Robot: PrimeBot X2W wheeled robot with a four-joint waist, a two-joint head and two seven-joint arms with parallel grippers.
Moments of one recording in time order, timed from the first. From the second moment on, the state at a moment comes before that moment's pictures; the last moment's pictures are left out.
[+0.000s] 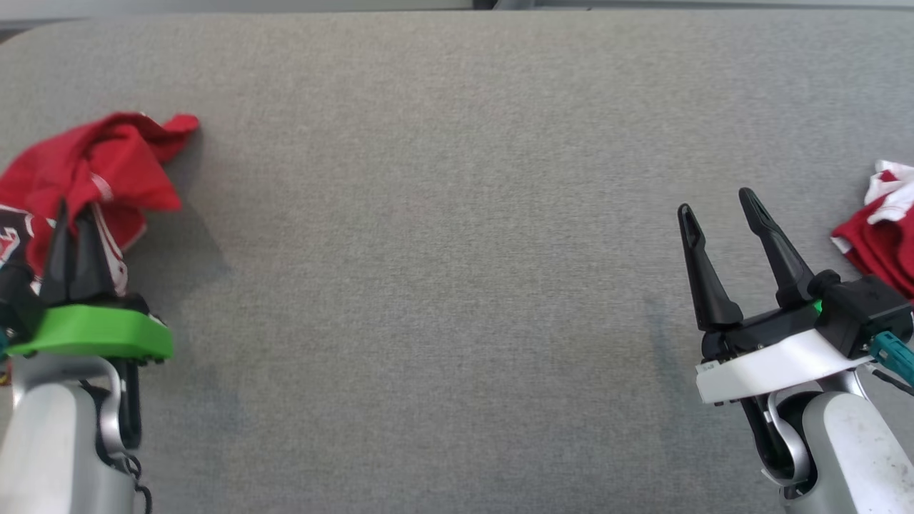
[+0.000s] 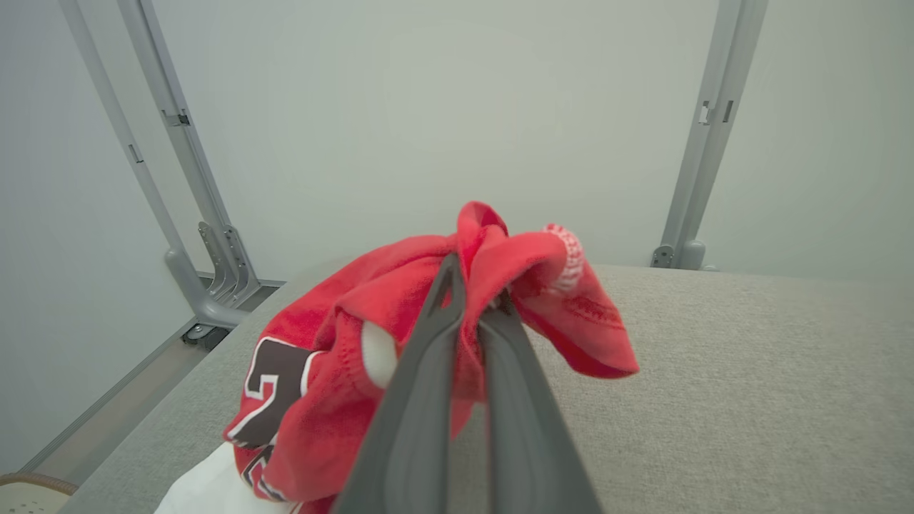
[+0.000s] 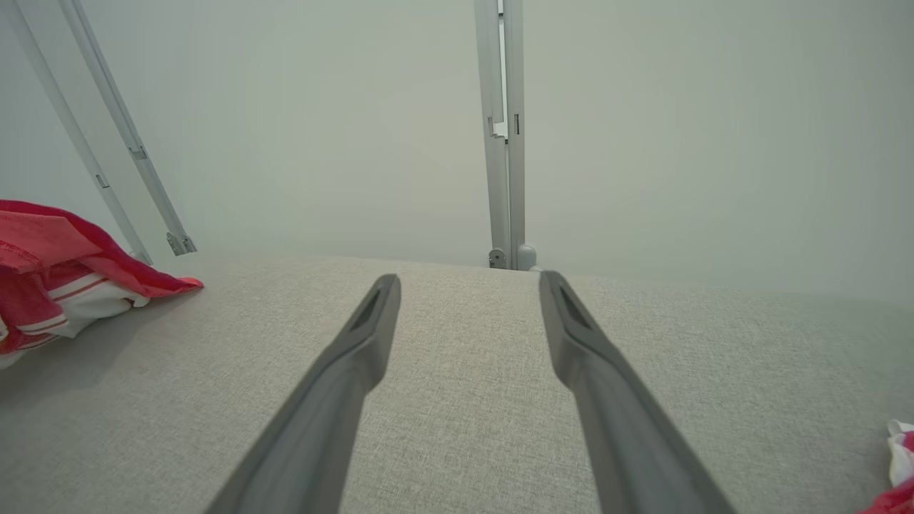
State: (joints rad) left arm -0.37 0.30 -0.02 0.27 -0.36 0.04 -0.22; right arm -0.17 -0.19 0.12 -0.09 0.25 0.13 -0.16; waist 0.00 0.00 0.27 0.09
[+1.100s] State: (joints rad) left arm -0.41 0.09 -0.52 0.28 -0.26 -0.09 -0.01; right arm -0.15 -0.12 0.12 -0.05 0.26 0.13 -0.21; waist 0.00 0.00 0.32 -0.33
